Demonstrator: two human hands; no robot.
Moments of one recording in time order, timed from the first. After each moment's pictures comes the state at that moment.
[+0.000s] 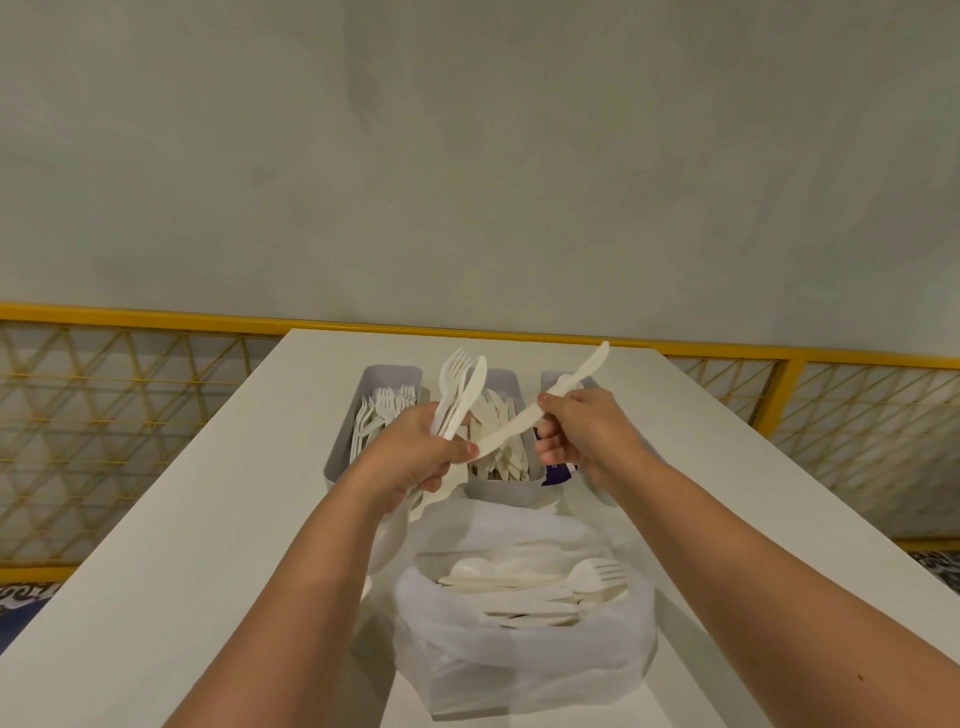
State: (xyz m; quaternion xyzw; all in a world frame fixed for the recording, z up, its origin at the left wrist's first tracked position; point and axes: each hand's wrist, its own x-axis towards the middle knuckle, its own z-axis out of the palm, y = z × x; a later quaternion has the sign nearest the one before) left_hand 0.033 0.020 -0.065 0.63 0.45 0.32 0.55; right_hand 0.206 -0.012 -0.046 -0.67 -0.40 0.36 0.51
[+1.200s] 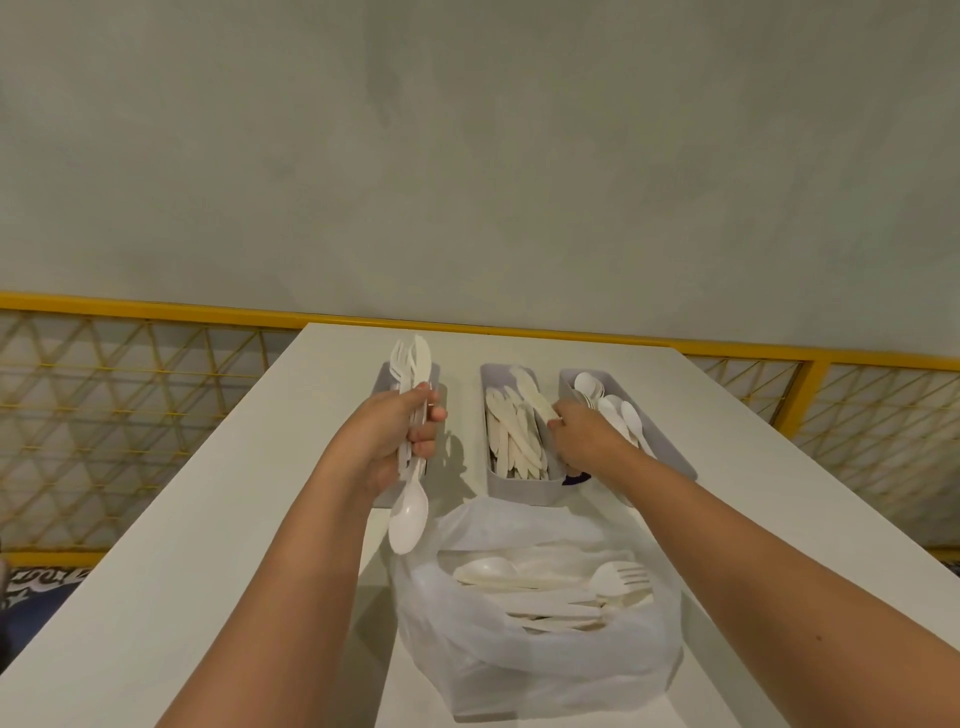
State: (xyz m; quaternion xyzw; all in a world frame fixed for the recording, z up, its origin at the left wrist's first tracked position) left_hand 0.009 0.046 -0.065 0.42 0.38 0.43 0.71; right_hand 0.205 0.014 -0.063 -0.77 -0.59 0.16 0.19
